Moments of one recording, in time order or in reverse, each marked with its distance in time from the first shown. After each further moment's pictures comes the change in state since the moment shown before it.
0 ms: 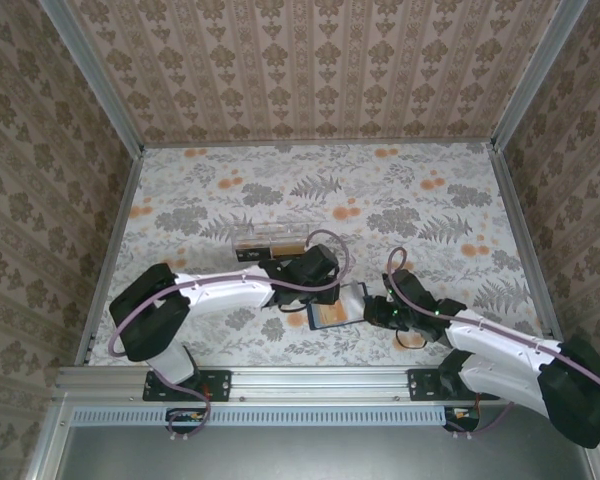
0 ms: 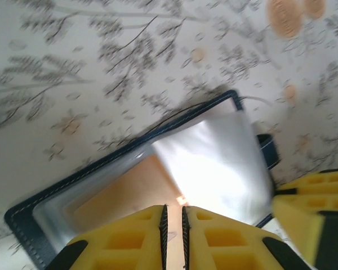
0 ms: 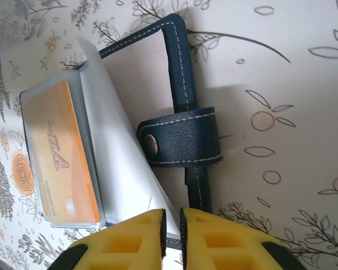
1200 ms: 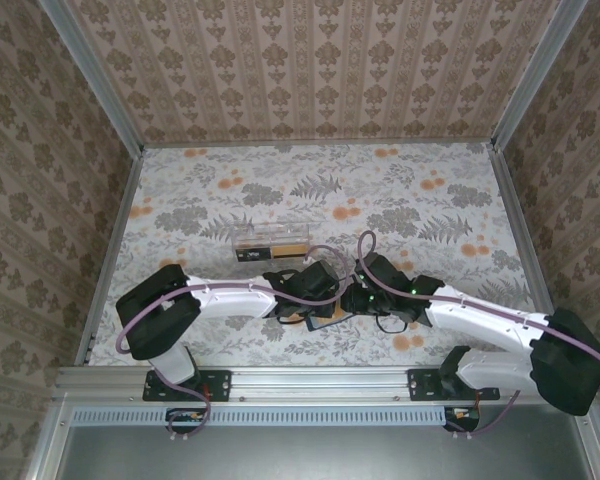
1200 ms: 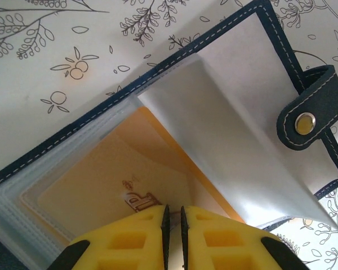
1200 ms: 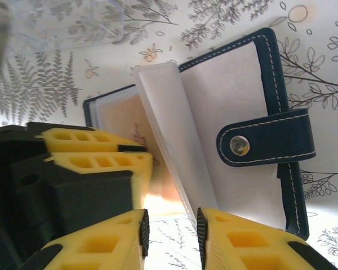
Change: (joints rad) left arm -0.047 0.038 -0.066 0.062 -0.033 -0.033; right arm 0.149 0.164 0.297 -0.164 0.084 -0.023
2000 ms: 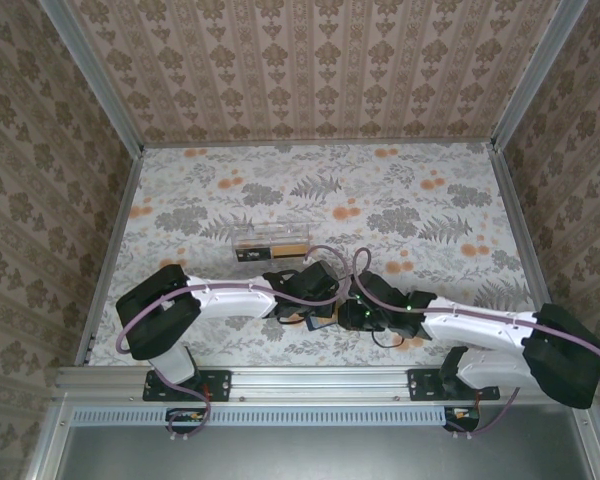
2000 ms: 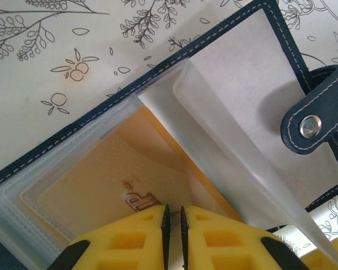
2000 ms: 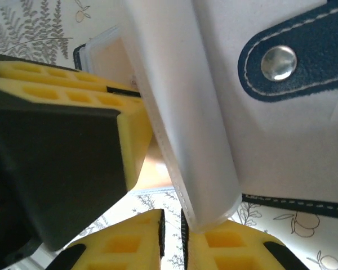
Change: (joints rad) left arm 0.000 0.000 -0.004 0.008 -0.004 0.000; right arm 0.101 0.042 -0.112 0.158 -0.013 0.108
